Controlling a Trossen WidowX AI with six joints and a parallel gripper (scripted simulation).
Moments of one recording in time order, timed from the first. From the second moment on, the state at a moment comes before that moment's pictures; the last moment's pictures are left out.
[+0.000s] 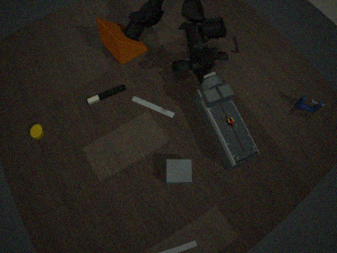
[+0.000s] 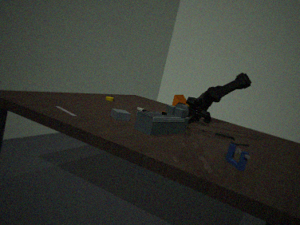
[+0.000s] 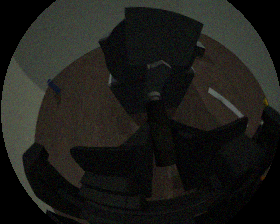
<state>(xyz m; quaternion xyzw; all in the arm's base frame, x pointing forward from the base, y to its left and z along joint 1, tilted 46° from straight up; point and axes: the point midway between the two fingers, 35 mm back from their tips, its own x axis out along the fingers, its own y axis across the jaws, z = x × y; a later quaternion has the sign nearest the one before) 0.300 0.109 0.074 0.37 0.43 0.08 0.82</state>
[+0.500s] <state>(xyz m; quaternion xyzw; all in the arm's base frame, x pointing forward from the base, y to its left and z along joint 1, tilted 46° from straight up) 0.300 0.110 0.075 0.37 0.43 0.09 0.82</state>
